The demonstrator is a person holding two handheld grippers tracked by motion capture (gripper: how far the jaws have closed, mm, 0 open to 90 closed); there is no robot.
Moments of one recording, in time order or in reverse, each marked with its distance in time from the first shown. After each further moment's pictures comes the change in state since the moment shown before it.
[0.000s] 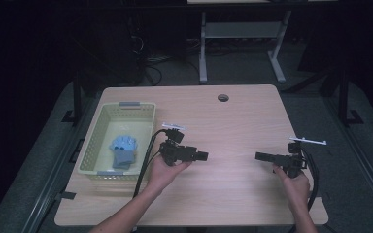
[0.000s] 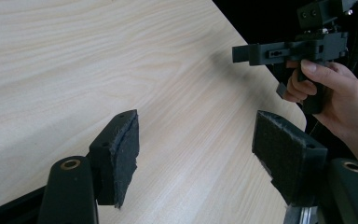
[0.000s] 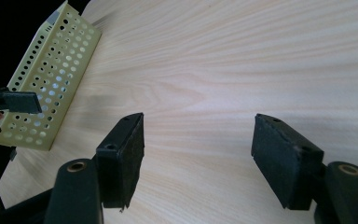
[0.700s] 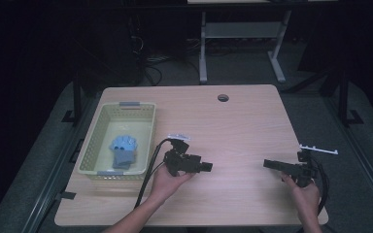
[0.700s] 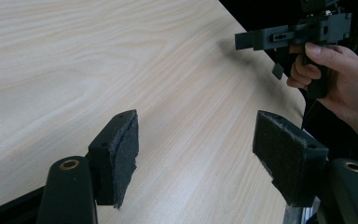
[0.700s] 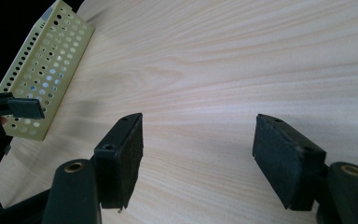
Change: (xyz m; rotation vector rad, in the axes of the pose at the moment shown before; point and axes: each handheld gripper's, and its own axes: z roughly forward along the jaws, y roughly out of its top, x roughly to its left) left arm -0.010 -0.022 0.014 0.013 -0.019 0.050; right arm -0.014 -0.020 -0.022 -0.016 -0.014 0.008
